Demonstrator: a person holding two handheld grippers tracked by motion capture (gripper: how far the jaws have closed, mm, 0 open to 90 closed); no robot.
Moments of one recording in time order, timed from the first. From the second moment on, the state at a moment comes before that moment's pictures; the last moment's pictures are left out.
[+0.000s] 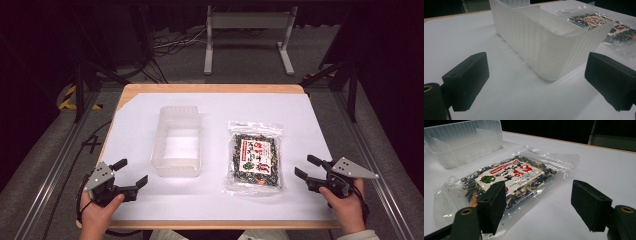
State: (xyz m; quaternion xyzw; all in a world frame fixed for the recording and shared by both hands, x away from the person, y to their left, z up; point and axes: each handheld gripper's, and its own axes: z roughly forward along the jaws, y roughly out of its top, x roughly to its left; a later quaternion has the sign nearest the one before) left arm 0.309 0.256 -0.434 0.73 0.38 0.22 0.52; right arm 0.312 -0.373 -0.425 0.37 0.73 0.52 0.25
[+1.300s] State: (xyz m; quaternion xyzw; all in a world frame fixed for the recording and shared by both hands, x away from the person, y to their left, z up) left arm 0.307 0.255 -0.438 0.73 0.39 0.23 0.51; right arm 0.401 -0.353 -0.374 0.37 0.74 0.50 0.23
